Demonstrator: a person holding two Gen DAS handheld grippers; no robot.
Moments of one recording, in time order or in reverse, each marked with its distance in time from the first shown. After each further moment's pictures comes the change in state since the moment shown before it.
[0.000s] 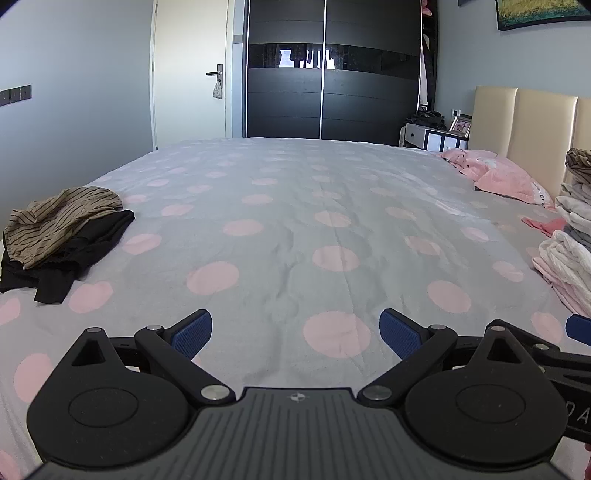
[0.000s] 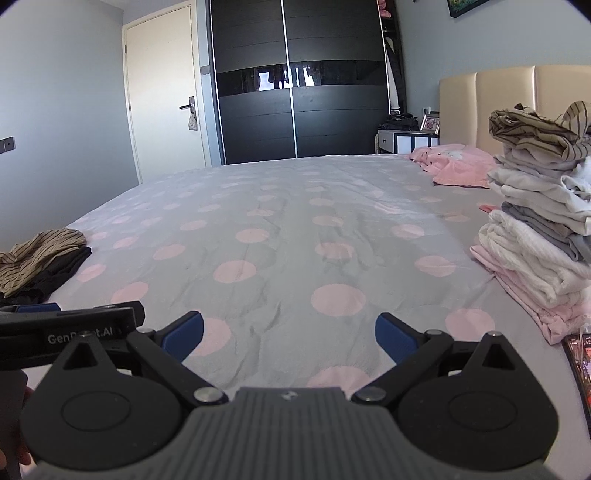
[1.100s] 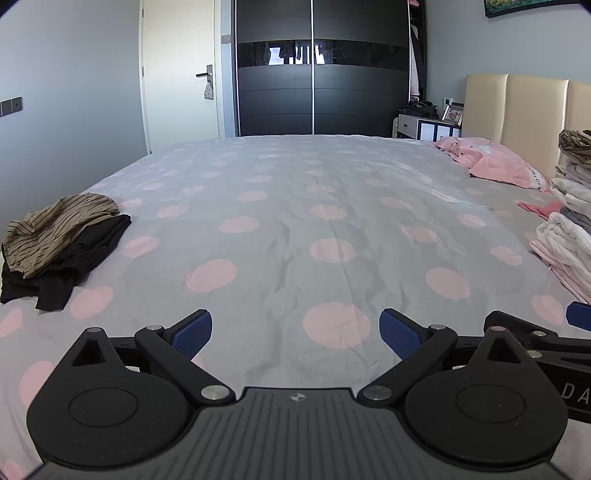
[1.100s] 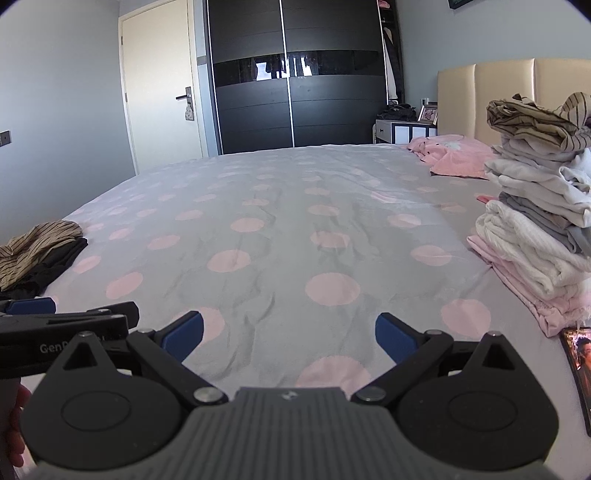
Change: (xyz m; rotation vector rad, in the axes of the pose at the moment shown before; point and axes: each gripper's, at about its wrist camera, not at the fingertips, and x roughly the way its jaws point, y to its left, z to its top) left arm -0.002 -0.001 -0.004 0.049 0.006 0.001; right arm 0.002 -0.002 -0.002 -0.005 0.036 -0.008
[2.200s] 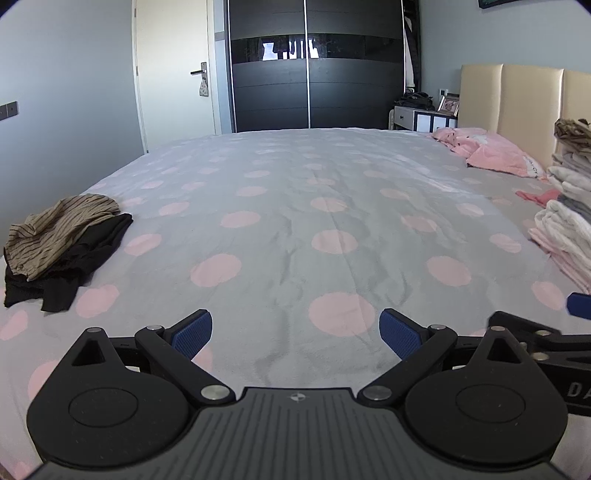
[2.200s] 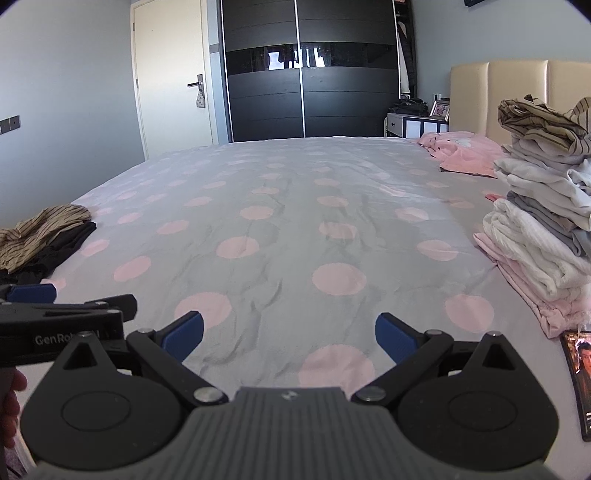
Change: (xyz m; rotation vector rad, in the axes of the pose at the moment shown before) left arm -0.003 0.009 -0.003 0.030 0.025 0.014; right arm -0.004 0.000 -0.002 -0.046 0.040 0.026
